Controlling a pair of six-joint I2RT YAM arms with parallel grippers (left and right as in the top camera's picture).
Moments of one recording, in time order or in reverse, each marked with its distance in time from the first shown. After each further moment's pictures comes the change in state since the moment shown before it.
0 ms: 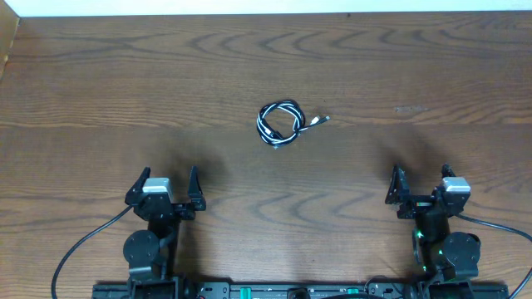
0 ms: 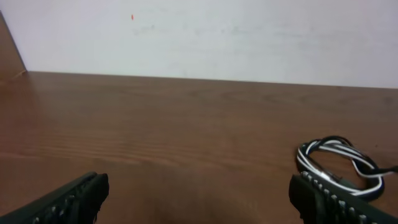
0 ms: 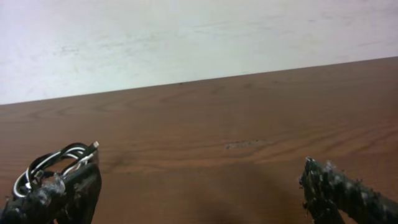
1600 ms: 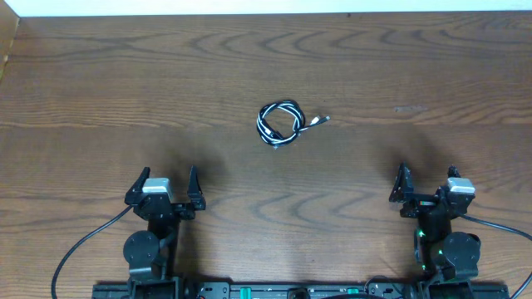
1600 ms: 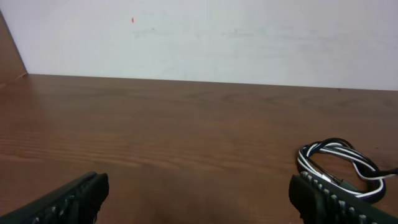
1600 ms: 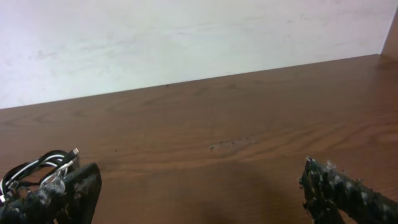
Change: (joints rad) left arm 0.000 -0.006 -0.011 0.019 0.000 0.000; right arm 0.000 0.000 0.000 -0.003 0.077 0.000
